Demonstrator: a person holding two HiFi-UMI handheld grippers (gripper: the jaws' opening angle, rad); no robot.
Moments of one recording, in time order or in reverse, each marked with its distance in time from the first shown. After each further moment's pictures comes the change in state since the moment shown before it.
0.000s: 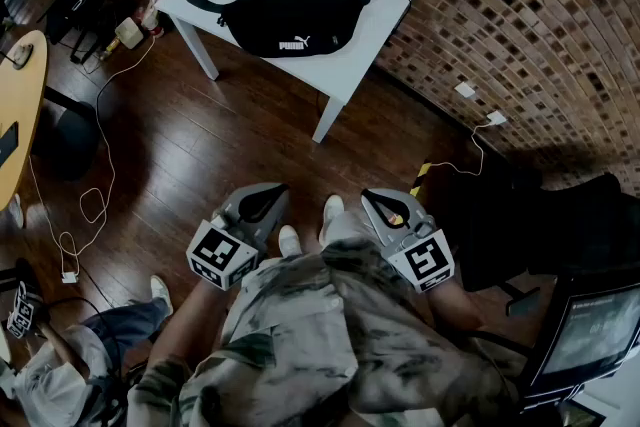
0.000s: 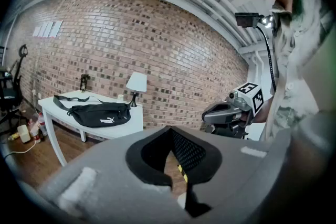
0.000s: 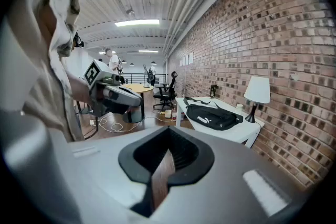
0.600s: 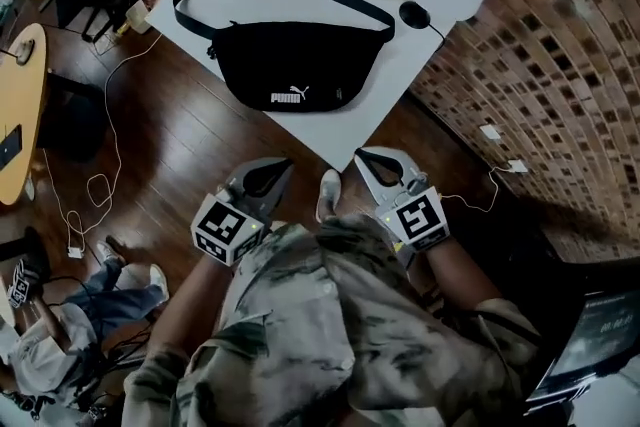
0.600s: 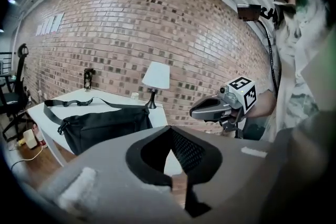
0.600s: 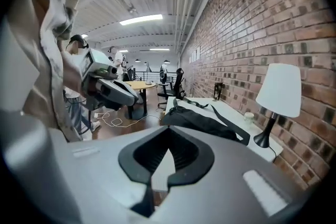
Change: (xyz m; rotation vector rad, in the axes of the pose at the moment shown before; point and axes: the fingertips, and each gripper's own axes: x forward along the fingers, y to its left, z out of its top) left arm 0.194 0.168 0.062 -0.028 0.097 0.121; right arm 0.185 -0.236 0.029 -0.093 0.003 0.159
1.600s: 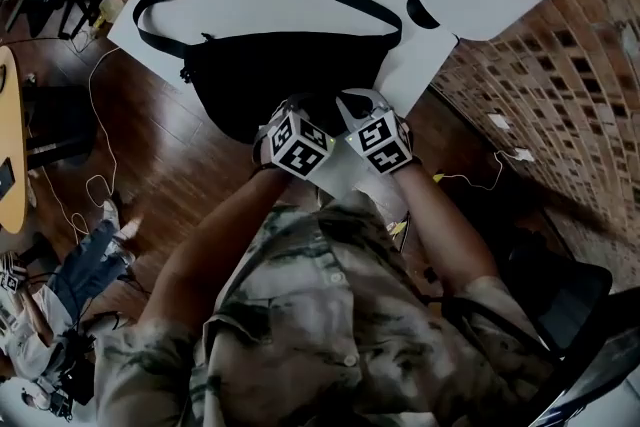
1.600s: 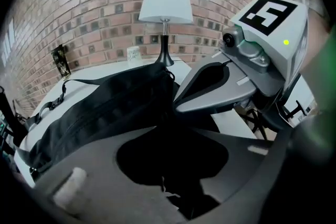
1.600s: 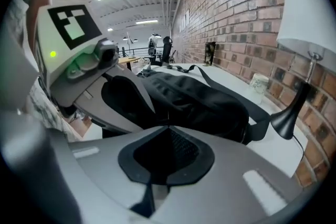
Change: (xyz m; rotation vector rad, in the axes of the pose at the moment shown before) left arm 0.232 0.139 -0.083 0.206 0.517 0.074; right arm 0.194 -0.133 -0.105 0.087 0.310 -0.004
